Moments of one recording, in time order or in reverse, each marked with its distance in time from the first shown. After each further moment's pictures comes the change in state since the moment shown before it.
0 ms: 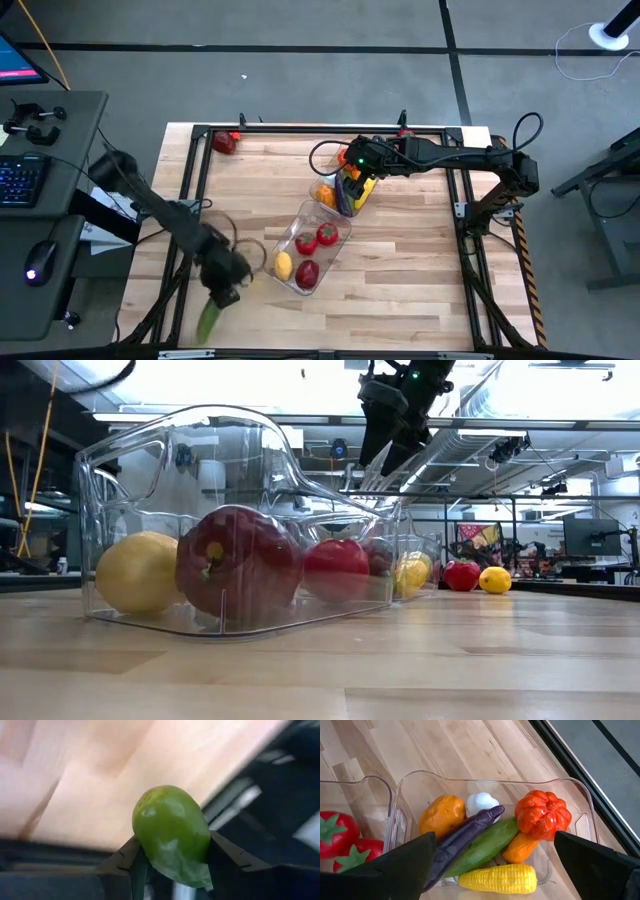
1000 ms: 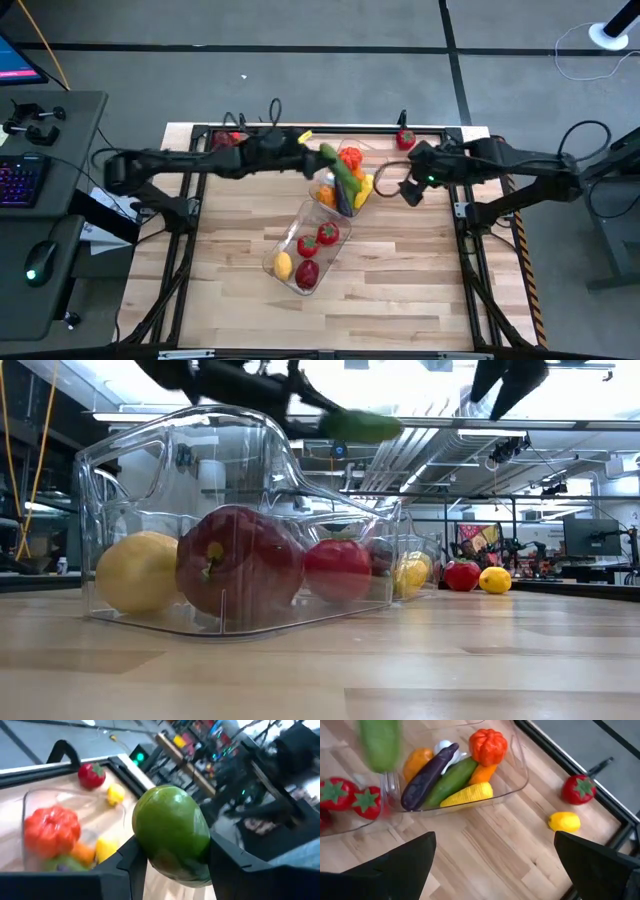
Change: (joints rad) left arm 0.894 0.129 0.152 1.021 -0.437 0.619; right arm 0.180 -0.388 0.000 -0.545 0.150 0.395
